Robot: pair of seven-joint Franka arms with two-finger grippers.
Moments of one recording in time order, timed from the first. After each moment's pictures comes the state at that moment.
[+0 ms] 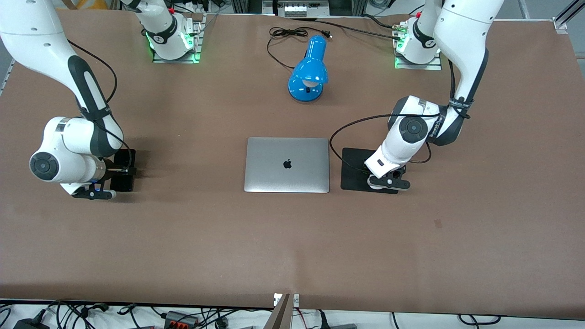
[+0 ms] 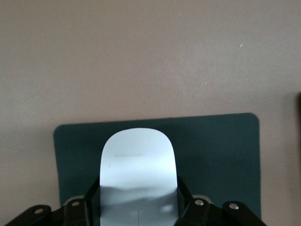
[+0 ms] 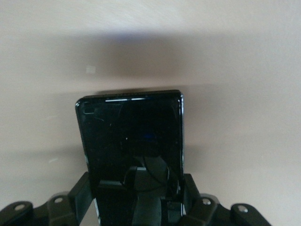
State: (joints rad) left arm -0.31 0.51 -0.06 -2.03 0.04 2.58 -0.29; right arm -0.09 0.58 -0.01 -1.79 -0.10 2.10 0.00
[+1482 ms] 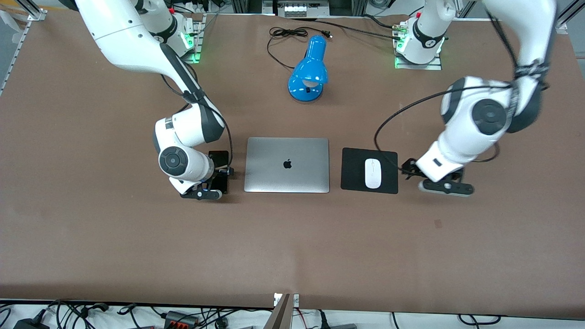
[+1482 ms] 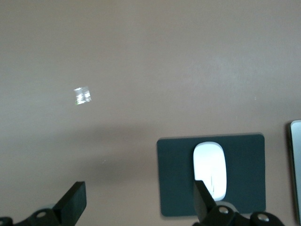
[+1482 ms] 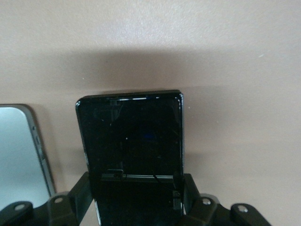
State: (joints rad) left arm -0.17 0.29 -0.04 -1.78 0.05 2.09 -0.10; right arm 0.31 0.68 0.09 -1.68 0.04 2.18 0.40
